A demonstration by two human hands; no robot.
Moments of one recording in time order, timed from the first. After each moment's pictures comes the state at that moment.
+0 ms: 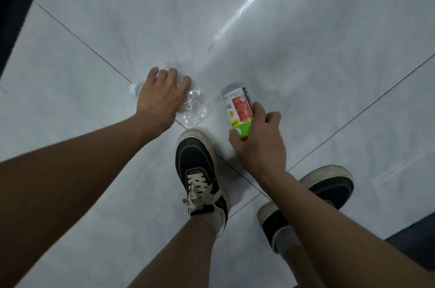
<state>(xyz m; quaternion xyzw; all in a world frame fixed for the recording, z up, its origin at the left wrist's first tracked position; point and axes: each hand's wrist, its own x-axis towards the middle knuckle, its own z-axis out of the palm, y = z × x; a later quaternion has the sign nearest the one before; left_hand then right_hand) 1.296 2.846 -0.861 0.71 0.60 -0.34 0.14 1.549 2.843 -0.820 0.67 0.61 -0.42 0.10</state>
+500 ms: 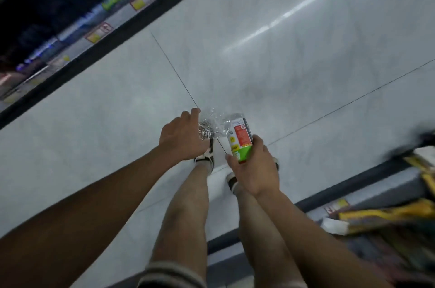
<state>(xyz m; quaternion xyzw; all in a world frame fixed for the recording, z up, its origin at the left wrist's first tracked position) 1.317 2.823 -0.453 0.41 0.79 -0.12 0.44 1.524 2.876 -0.429 0.60 0.64 -0.44 0.22</state>
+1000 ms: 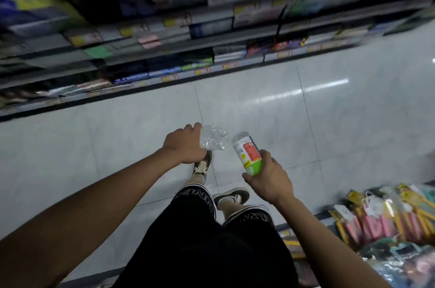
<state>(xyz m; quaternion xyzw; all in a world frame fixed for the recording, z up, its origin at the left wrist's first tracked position) 1.240 2.768 -0.086 0.34 0.84 -0.02 0.43 1.468 2.908 -0.065 0.46 0.78 -0.33 0.26</state>
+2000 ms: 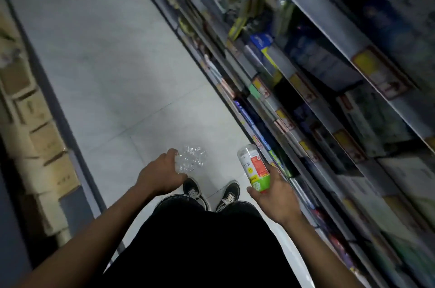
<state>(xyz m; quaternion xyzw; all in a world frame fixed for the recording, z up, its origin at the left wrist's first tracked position) 1.235 2.637 0.014 -0.34 0.85 0.26 0.29 1.113 2.937 -0.008 -0.10 0.91 -0.23 0.34</state>
